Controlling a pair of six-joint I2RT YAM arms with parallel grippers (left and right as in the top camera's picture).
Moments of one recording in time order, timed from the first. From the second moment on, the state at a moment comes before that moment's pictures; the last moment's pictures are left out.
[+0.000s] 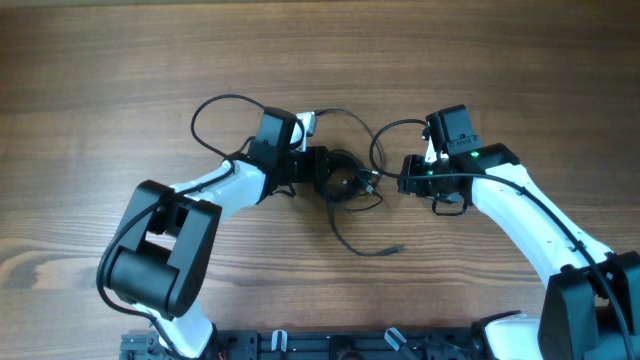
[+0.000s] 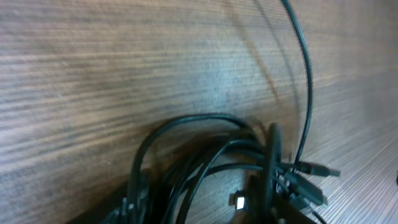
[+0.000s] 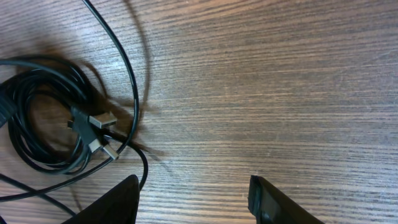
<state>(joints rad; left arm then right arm) -0.41 1.86 0.90 -0.01 0.43 -0.45 0.26 1.54 0.92 -0.66 -0.14 0.45</state>
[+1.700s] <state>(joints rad) -0.47 1.48 0.89 -0.53 0.18 -0.32 0.26 1.54 0.92 -0.67 -0.51 0.45</state>
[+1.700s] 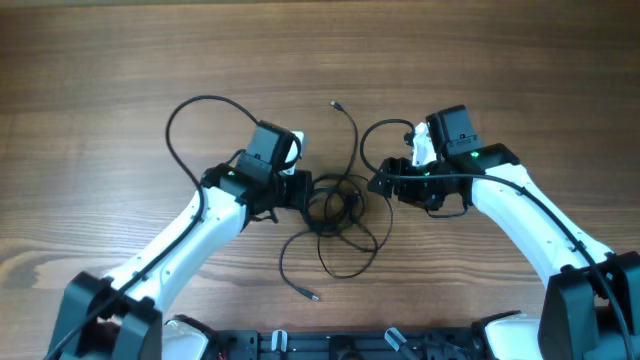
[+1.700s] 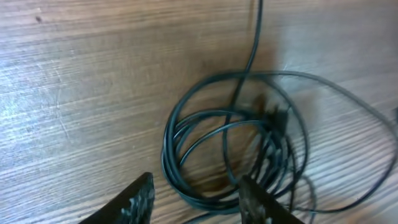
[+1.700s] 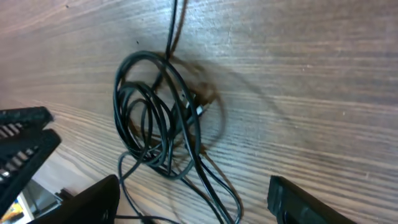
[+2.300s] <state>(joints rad) -0.72 1.71 0.89 -0.51 0.14 0.12 0.26 1.54 0.92 -0.70 -0.53 0.49</state>
